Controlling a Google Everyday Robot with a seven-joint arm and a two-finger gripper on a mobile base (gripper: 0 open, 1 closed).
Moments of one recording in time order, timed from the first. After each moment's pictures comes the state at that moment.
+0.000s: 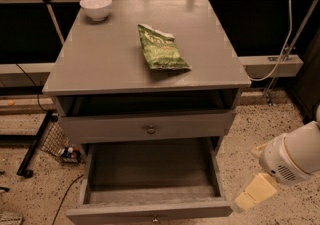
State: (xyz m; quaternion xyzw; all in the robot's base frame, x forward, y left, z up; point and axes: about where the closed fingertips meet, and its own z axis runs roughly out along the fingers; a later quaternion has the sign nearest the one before) arm 0.363 -0.207 0.723 -0.43 0.87 0.18 0.15
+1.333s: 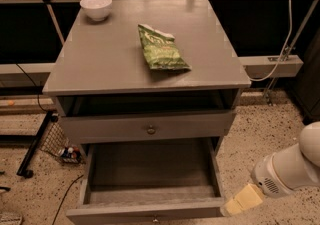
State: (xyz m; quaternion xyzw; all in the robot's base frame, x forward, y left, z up) arm 0.365 -0.213 0.648 -0.36 0.90 0.20 0.13
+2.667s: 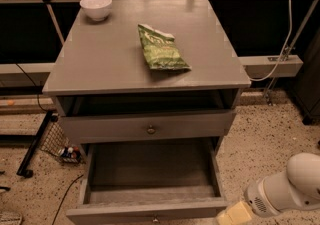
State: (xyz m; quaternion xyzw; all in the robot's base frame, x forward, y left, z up) arm 0.350 -0.216 0.559 -0.29 0.92 0.23 0.12
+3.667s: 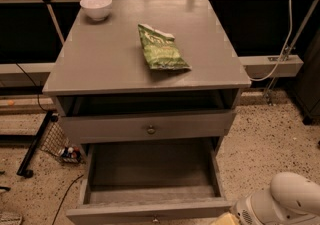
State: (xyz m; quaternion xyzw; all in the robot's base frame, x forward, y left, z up) arm 0.335 -0.203 0.480 -0.24 0.93 0.25 0.09
